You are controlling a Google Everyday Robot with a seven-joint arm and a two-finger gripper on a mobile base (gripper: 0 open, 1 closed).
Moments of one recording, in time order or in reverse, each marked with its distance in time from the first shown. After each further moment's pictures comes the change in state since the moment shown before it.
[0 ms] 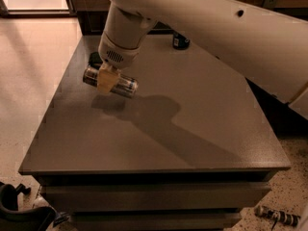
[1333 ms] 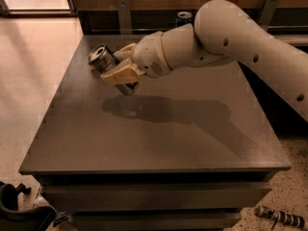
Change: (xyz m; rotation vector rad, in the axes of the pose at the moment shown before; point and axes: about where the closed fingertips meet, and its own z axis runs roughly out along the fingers) arm 0.002 -0.001 -0.048 0.004 -0.717 -0.096
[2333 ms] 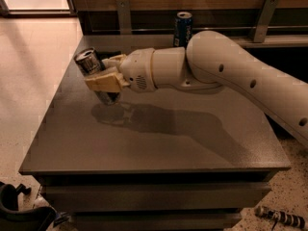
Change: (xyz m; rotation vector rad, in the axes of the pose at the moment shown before) arm -0.020 0.027 0.021 0.054 -0.182 0.177
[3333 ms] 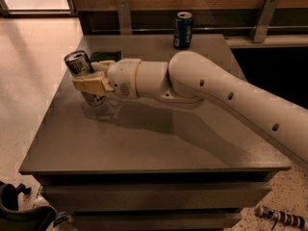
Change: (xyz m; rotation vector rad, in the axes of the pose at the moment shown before) arm 0.007 -0.009 0.041 0.047 -0.113 0.052
